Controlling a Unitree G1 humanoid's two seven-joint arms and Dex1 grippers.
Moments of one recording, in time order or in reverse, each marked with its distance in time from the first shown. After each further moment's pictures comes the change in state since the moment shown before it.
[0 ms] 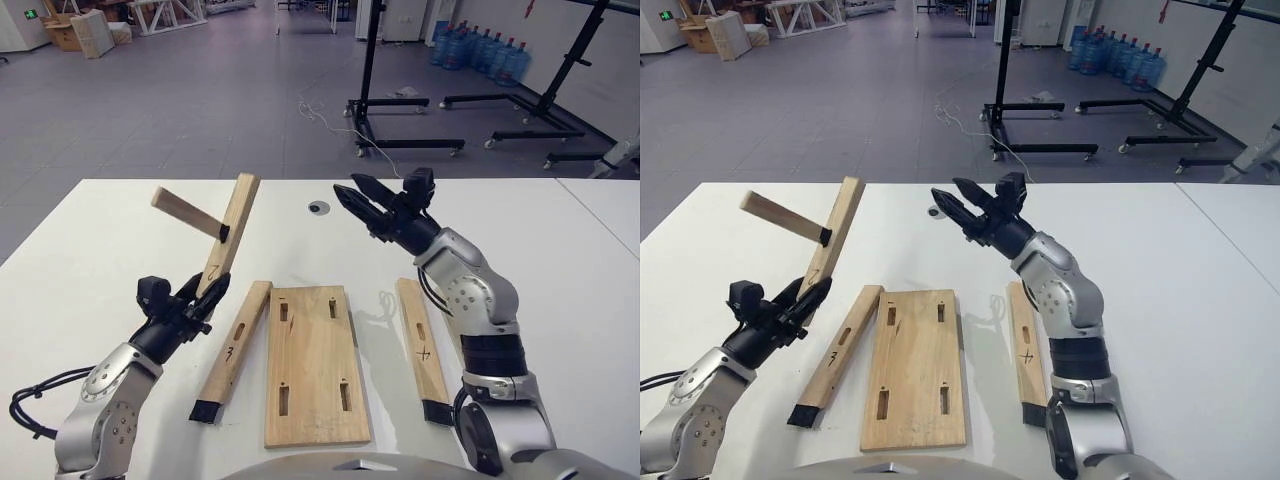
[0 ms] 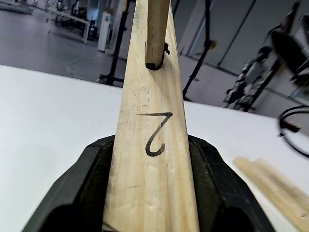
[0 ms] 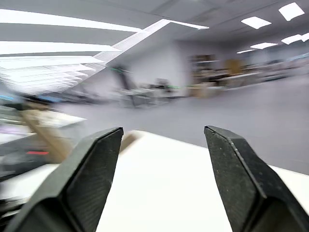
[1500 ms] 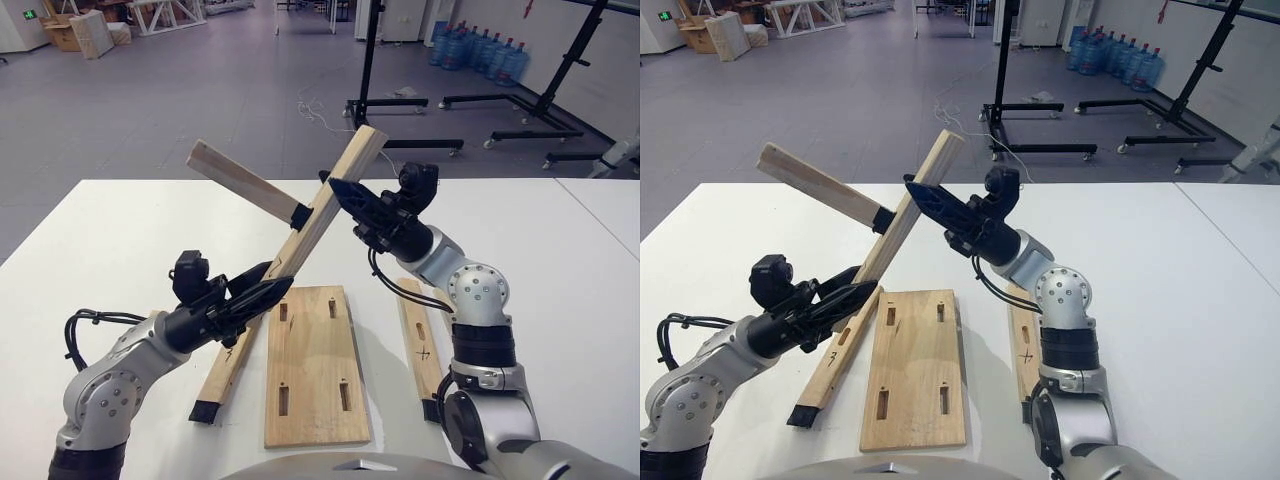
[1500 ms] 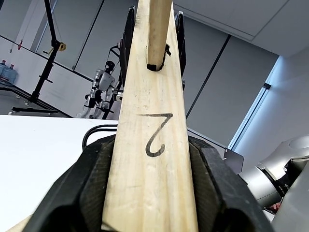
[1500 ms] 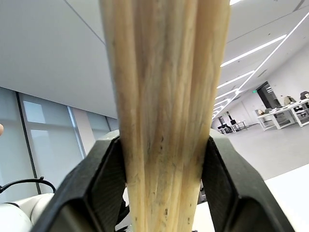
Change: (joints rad) left arm -0.162 0.108 -0.127 -0.061 -0.362 0.230 -0.209; right arm -0.076 0.075 -0.028 0.032 0.372 0.223 0.198
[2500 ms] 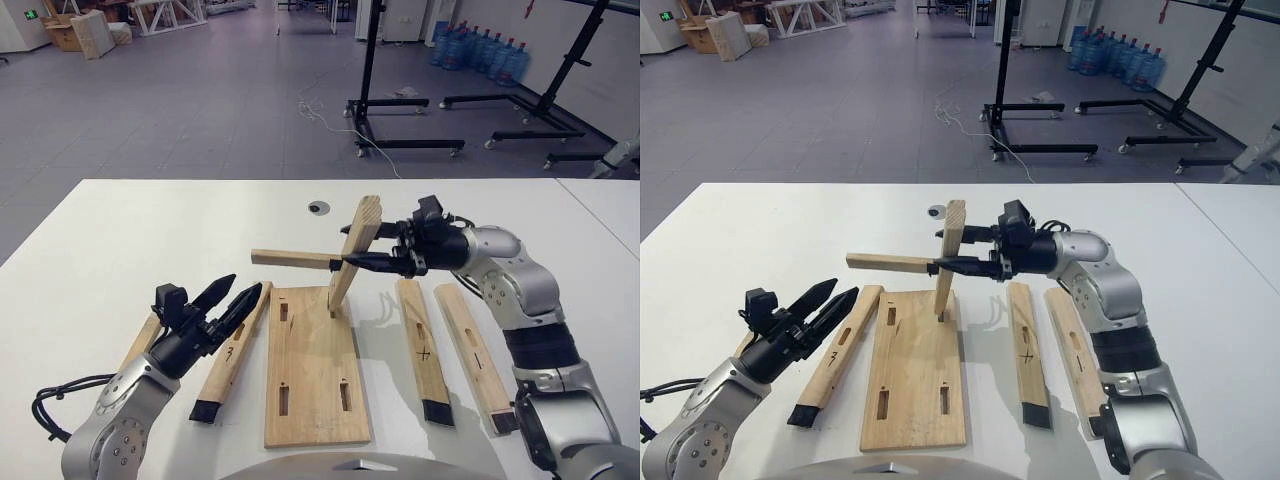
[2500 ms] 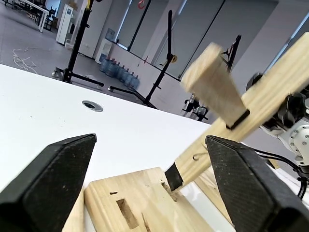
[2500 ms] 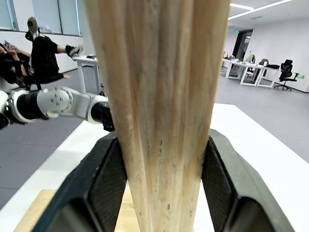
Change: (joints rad) left arm 0.227 -0.107 0.053 -0.013 0.289 -0.192 0.239; right arm 0.063 -0.348 0.181 0.020 -0.539 -0.463 0.357
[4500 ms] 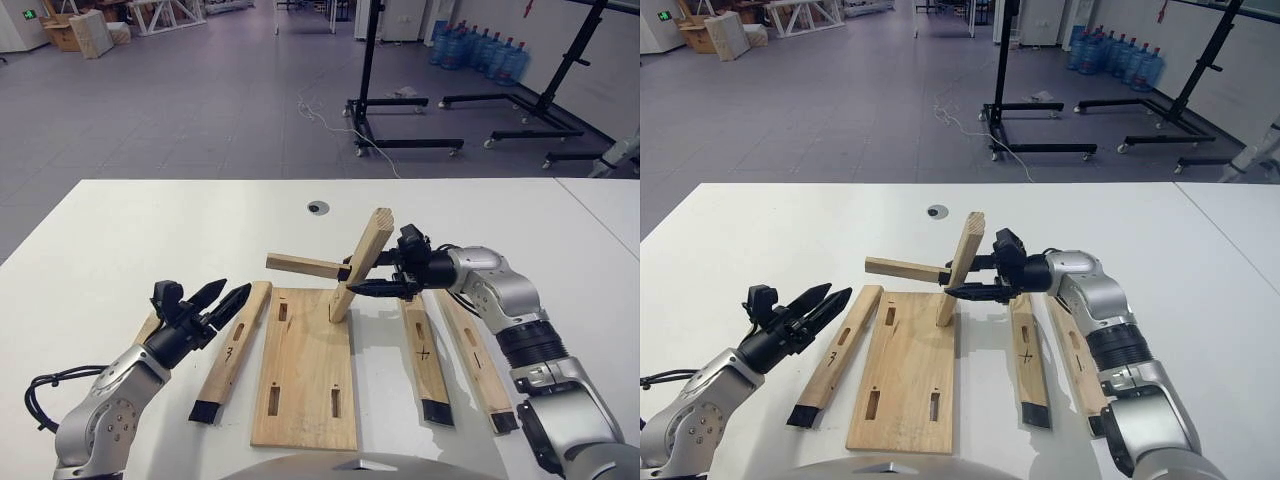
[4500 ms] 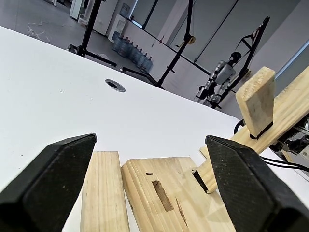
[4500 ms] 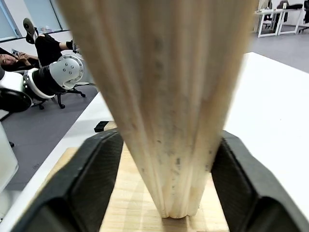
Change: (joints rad) left arm -0.071 0.021 0.035 0.149 0.018 0.079 -0.005; right arm -0.031 -0.030 0.083 0.271 -0.061 0.049 0.105
